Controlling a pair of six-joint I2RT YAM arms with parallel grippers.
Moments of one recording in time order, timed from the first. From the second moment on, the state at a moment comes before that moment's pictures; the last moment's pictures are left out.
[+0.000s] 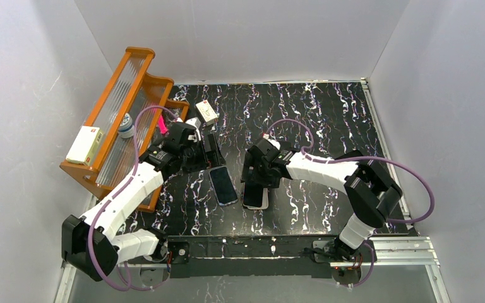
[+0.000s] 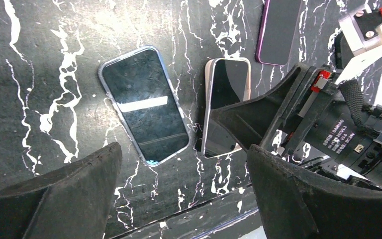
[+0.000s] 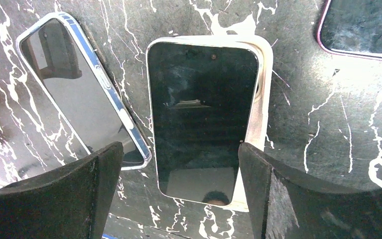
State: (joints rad) left arm -0.50 1.15 0.96 -0.65 0.11 -0.63; right arm 0.89 1.64 1.04 -0.48 0.07 0.99
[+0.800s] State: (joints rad) left arm -0.67 1.39 0.79 -0.29 0.26 -0.86; right arm 0.72 1.45 0.72 -0.32 -0.20 0.79
